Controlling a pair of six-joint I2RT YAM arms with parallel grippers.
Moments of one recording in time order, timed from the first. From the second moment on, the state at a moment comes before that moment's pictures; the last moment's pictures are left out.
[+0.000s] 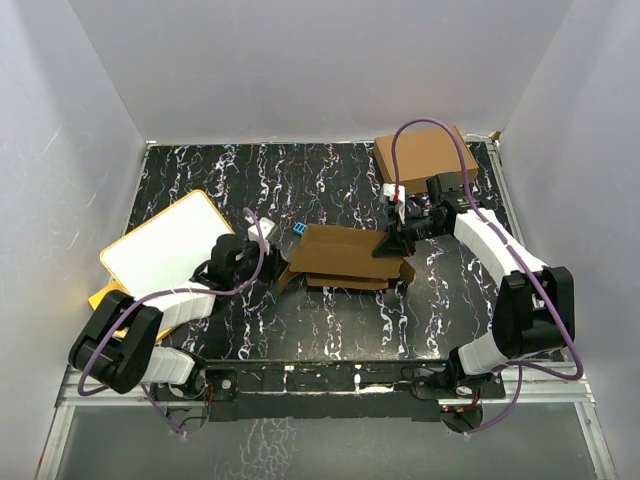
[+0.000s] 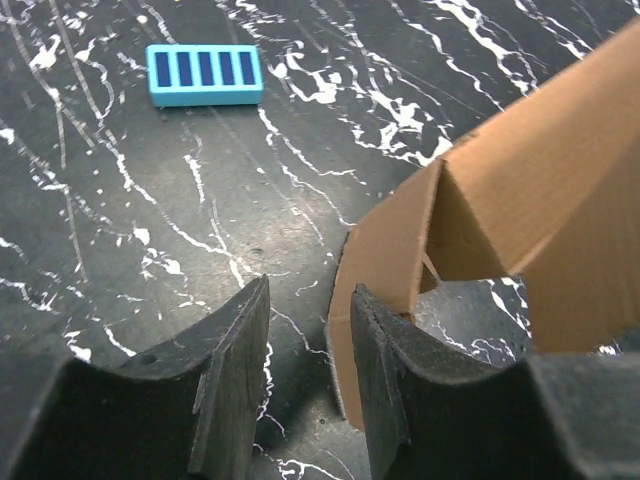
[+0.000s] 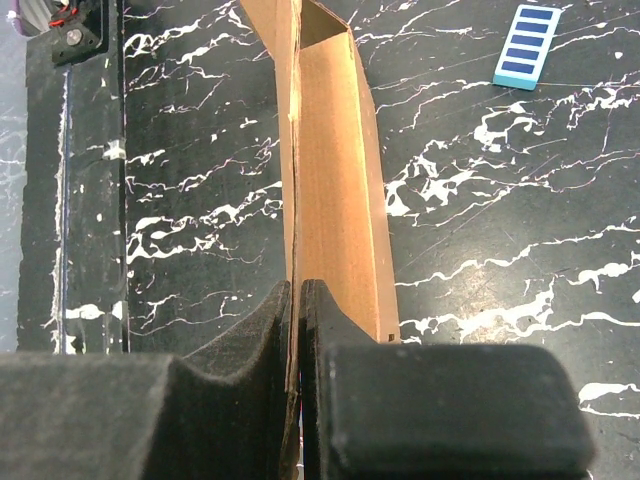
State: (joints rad) left arm -0.46 1.34 0.42 0.46 0.32 -0.09; right arm 0.14 1.49 1.09 -0.77 -1.11 -0.85
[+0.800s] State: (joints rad) left arm -0.56 1.45 0.27 0.88 0.42 0.08; right arm 0.14 1.54 1.13 -0.77 -1.14 -0.78
